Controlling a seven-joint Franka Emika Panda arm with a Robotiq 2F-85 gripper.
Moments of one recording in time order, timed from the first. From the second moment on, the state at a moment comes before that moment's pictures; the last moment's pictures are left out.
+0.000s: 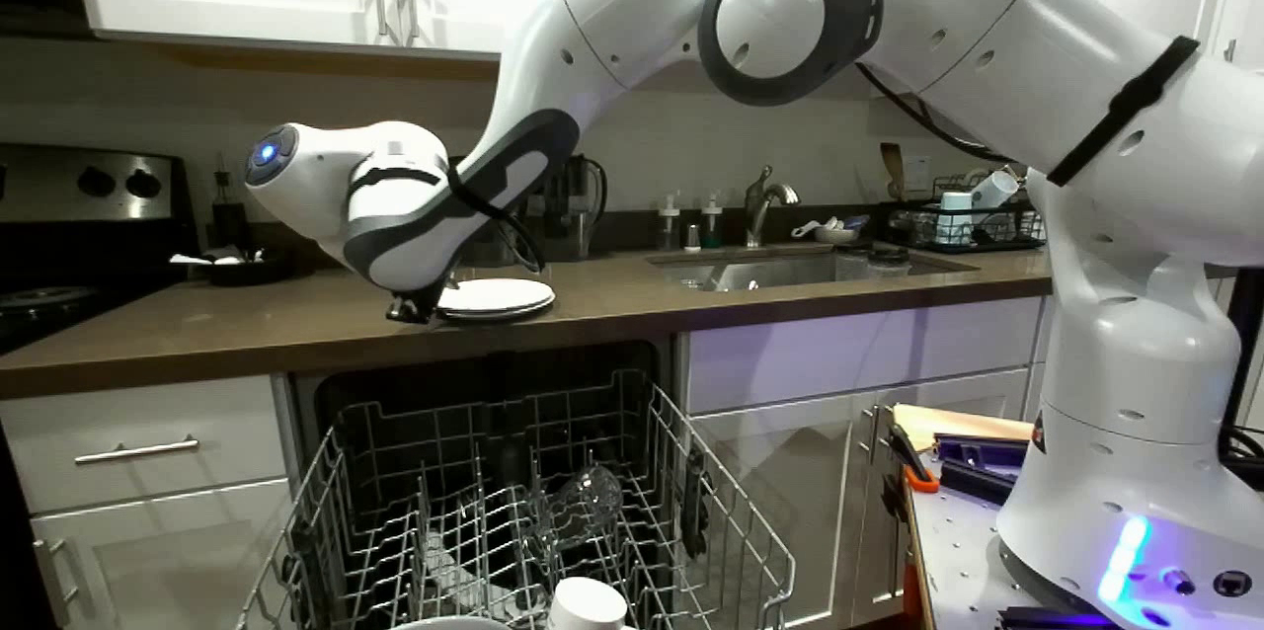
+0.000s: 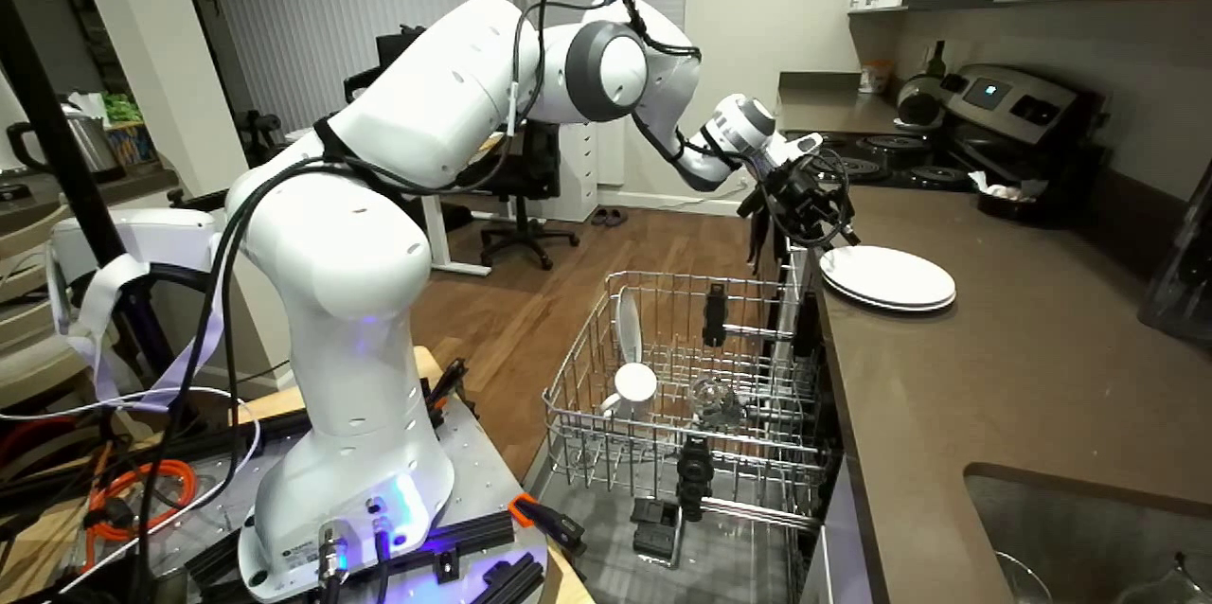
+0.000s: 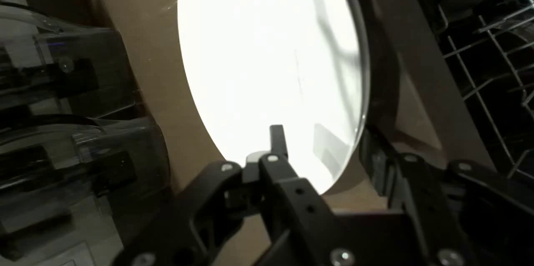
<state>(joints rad) 0.22 0.96 -0.15 -1.12 -0.87 1.95 0.49</state>
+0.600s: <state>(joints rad) 0.22 1.01 -0.15 -1.06 -0.86 1.95 0.49</state>
